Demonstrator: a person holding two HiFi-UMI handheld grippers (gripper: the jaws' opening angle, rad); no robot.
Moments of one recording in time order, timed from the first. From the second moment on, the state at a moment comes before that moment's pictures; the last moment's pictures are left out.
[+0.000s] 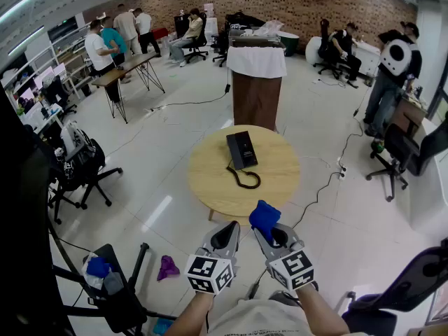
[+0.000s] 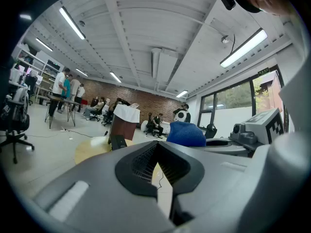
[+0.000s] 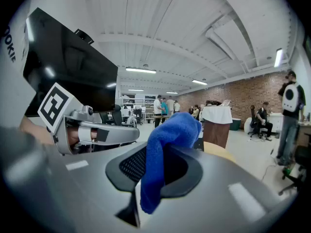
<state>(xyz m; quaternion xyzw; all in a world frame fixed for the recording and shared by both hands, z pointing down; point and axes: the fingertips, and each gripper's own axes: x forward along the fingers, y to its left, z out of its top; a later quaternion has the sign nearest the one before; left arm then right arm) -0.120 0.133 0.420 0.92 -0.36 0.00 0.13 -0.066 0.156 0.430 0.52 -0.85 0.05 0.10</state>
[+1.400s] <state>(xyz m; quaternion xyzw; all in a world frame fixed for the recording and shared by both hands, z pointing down) -0.110 0.014 0.432 0.92 -0.38 0.01 0.13 -0.068 0.032 0.443 0.49 -0.87 0.06 0.08</state>
